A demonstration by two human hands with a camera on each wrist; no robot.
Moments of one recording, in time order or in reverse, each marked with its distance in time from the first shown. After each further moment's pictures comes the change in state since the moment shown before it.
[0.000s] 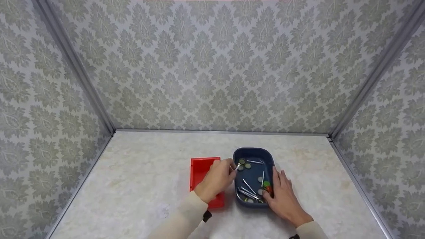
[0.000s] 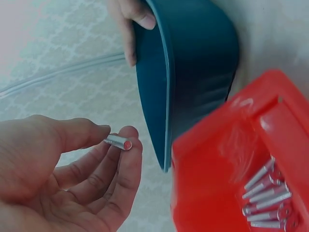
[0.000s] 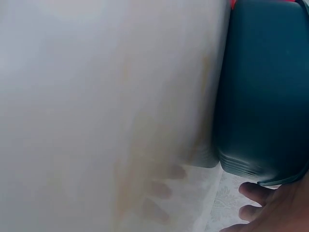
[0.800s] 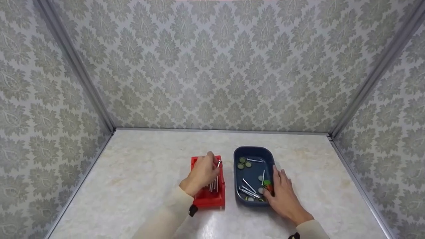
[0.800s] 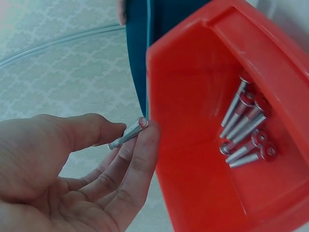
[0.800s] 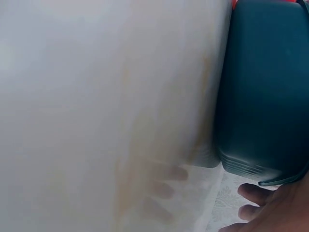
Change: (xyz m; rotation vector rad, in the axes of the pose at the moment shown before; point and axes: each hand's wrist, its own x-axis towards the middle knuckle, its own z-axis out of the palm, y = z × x) left_hand -0.002 -0.040 -0.038 0.050 0.021 -0.015; right_hand 0.002 -0.001 0.001 -0.002 0.002 -0.001
